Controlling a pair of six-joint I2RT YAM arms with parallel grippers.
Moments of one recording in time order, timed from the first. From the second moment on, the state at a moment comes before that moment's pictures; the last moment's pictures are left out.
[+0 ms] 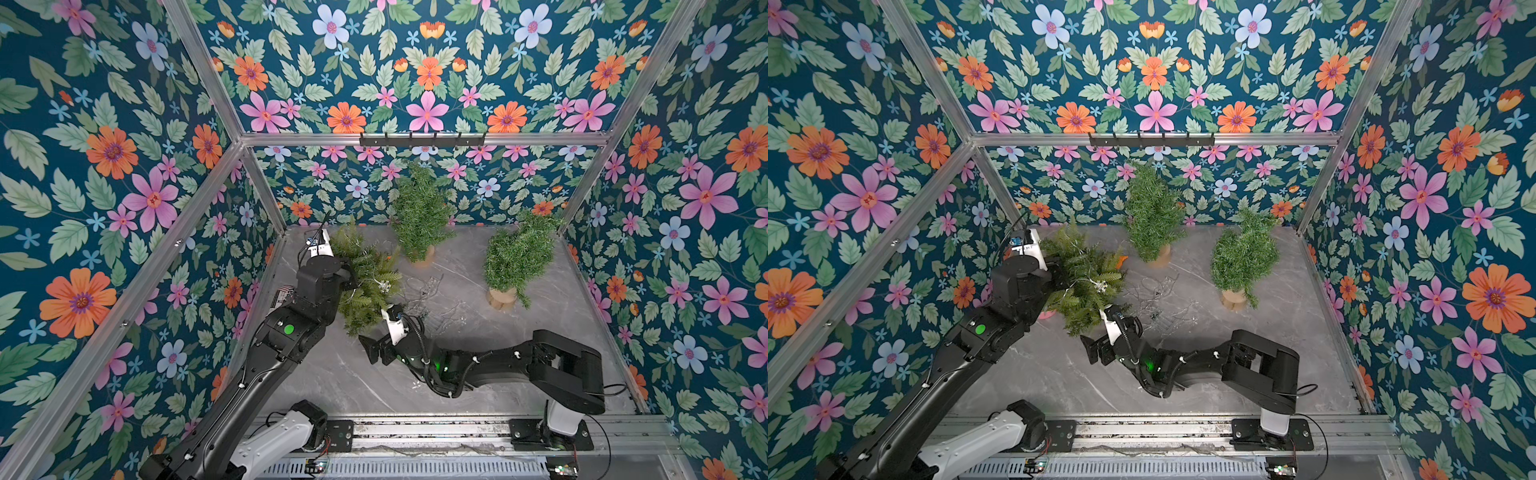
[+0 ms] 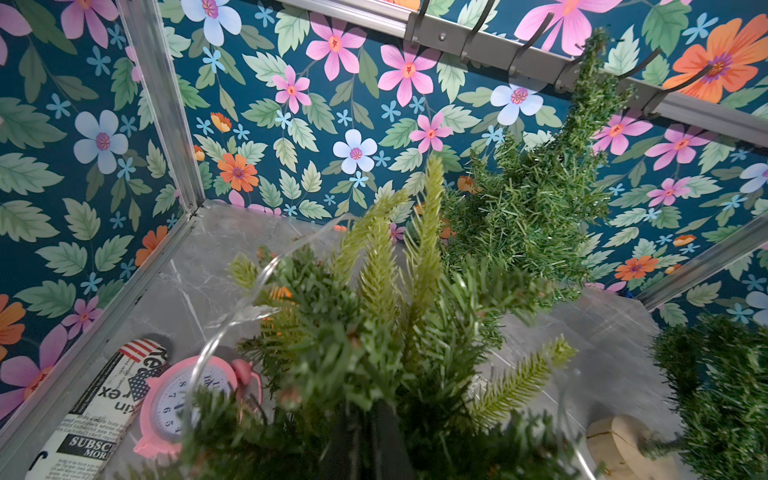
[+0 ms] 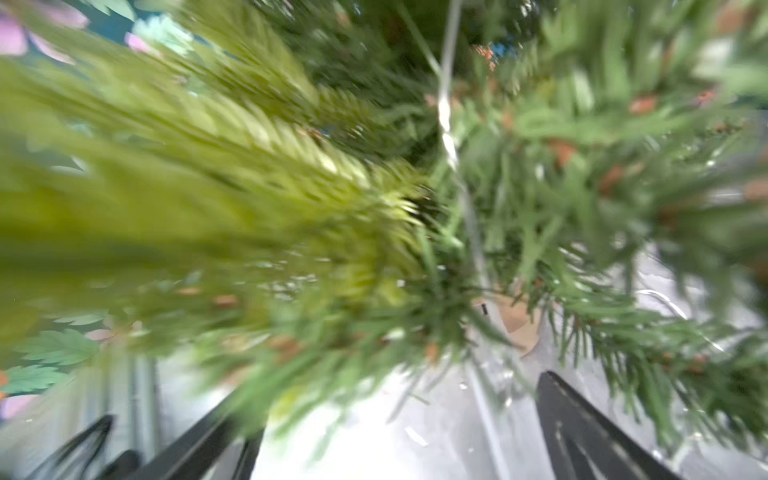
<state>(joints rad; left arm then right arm) -0.58 0.96 1.14 -0.53 -0.50 -0.40 1.23 1.76 0.88 0.65 0.36 0.39</state>
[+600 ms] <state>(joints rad) -0.47 1.06 1.23 -0.56 -0.52 -0.34 1.24 1.32 0.74 0.30 0.38 0.37</state>
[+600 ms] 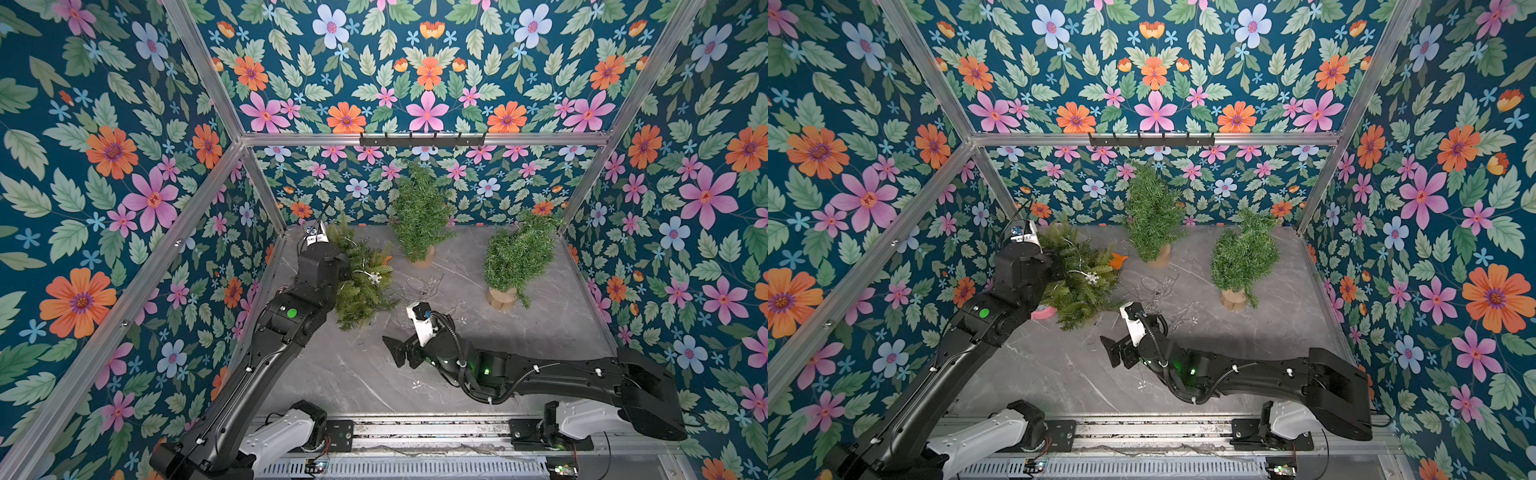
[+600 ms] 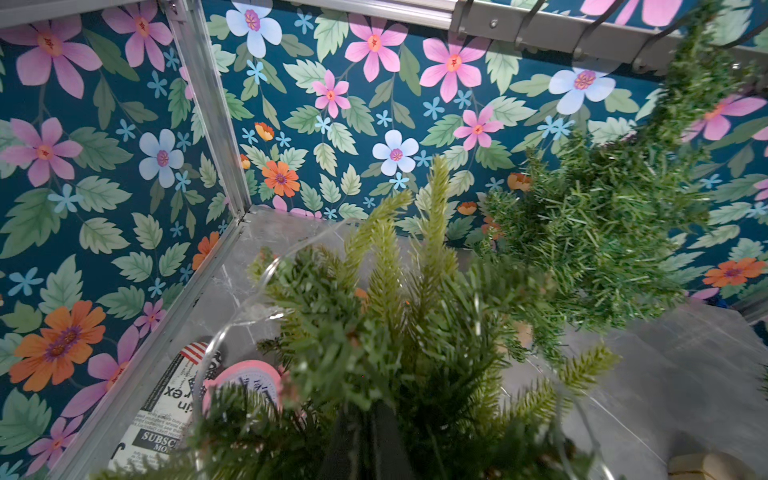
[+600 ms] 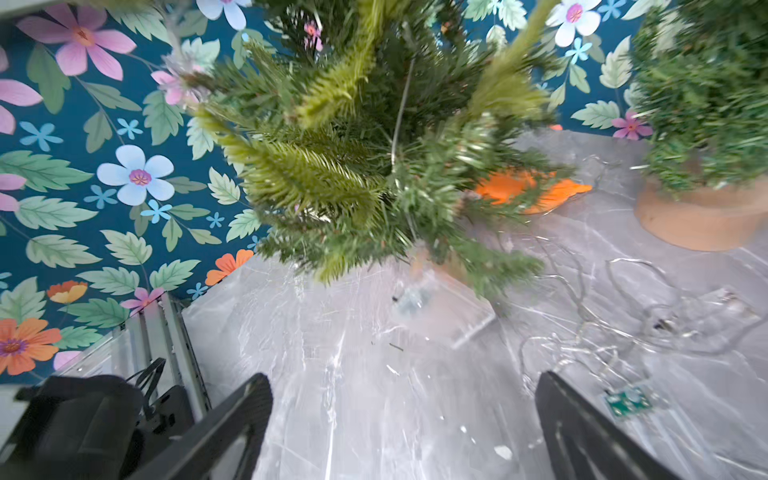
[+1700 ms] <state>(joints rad) -0.17 1.29 1.31 -0.35 -0.40 -0.27 1.23 0.76 0.51 -0.17 0.67 0.43</state>
